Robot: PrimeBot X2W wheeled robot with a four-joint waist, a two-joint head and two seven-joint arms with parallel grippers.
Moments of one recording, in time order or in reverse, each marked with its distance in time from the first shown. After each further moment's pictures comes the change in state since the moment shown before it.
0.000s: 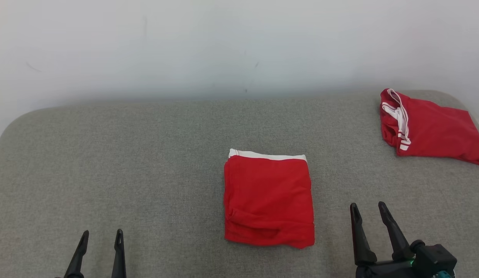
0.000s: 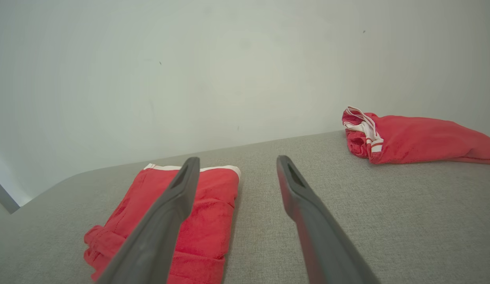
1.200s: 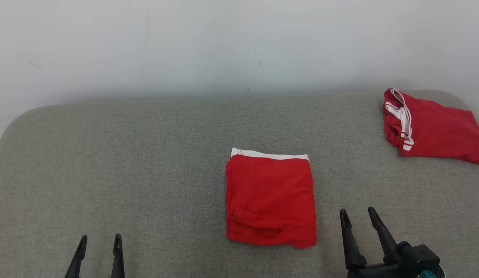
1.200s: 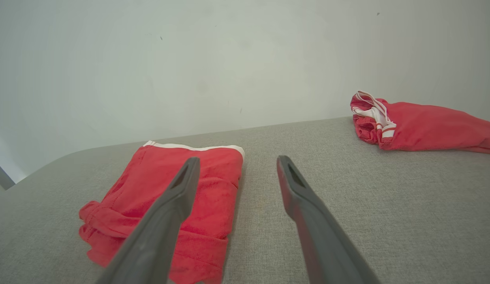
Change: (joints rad) left arm 0.024 -0.014 0.021 -0.008 0.022 0.000 0.000; right arm -0.015 0.027 0.003 0.071 -0.068 0.000 0.000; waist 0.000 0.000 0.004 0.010
